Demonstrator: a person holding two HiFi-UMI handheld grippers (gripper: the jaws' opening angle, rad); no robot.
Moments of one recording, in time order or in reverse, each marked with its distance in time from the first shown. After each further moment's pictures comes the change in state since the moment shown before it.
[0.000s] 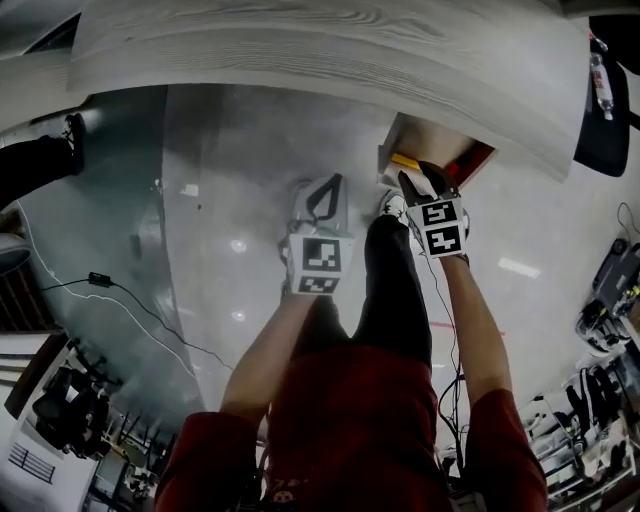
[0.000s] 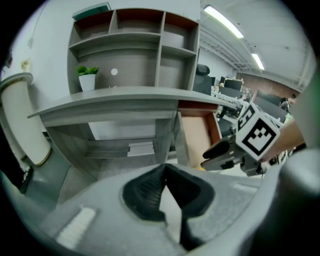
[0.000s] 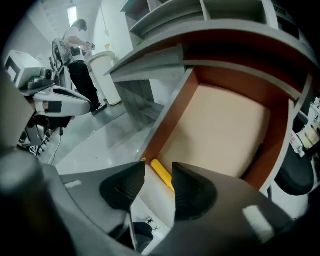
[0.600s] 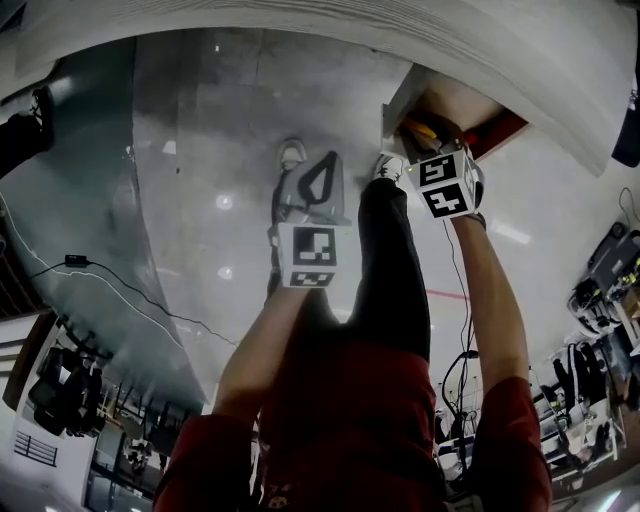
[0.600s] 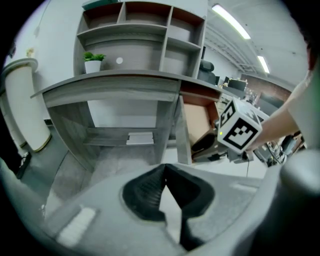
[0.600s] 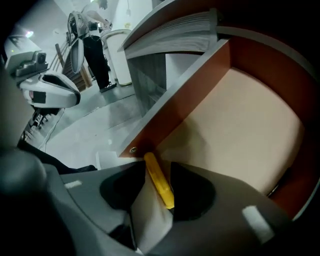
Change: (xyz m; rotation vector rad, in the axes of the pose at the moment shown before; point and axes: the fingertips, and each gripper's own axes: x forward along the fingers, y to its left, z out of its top) left arm 0.021 -0.003 -0.064 -0.062 0.032 -0.007; right arm 0.063 -0.008 -0.023 -0.240 0.112 0.001
